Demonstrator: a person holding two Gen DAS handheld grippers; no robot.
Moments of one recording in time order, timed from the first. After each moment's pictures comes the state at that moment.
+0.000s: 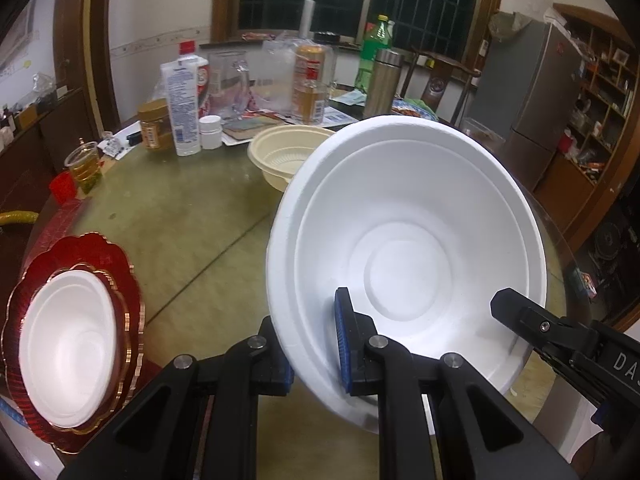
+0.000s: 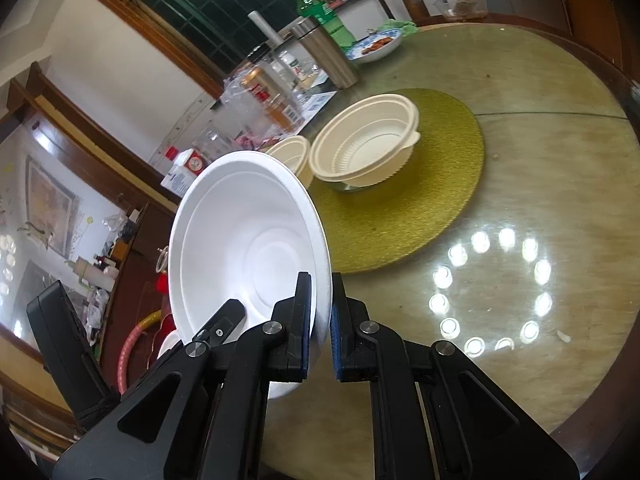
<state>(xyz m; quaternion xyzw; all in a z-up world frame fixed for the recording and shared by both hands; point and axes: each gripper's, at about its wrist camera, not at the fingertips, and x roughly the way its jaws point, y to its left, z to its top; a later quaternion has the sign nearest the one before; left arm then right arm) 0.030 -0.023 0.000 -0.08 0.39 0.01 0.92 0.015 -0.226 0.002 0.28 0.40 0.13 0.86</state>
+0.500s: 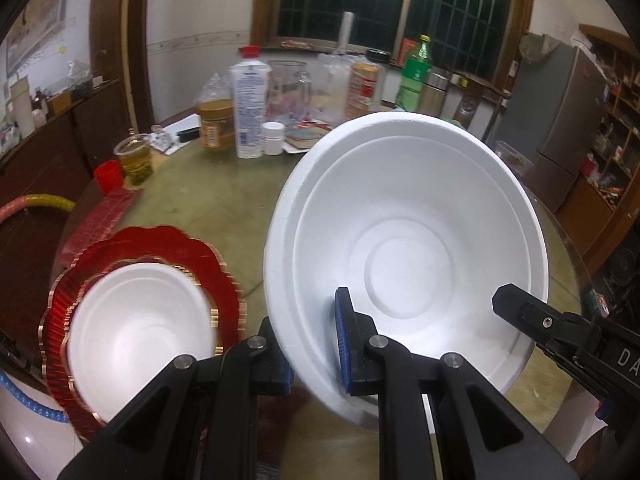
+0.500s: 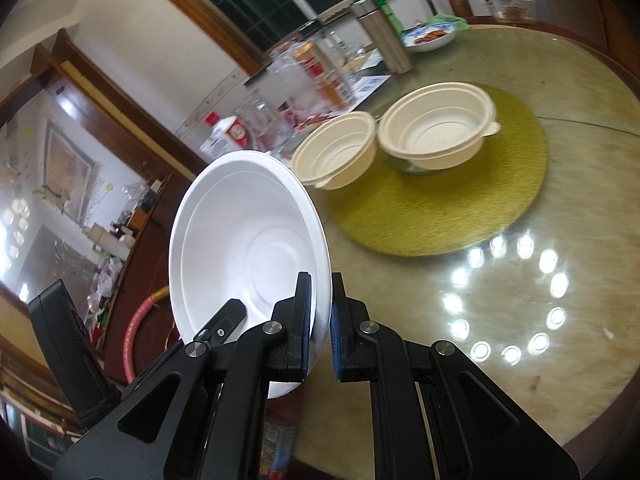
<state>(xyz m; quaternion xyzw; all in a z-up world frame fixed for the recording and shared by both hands) 0.004 0.033 0.009 -0.10 0.38 0.06 0.92 0.018 -0.163 0.011 0.24 0.41 0.19 0.86</state>
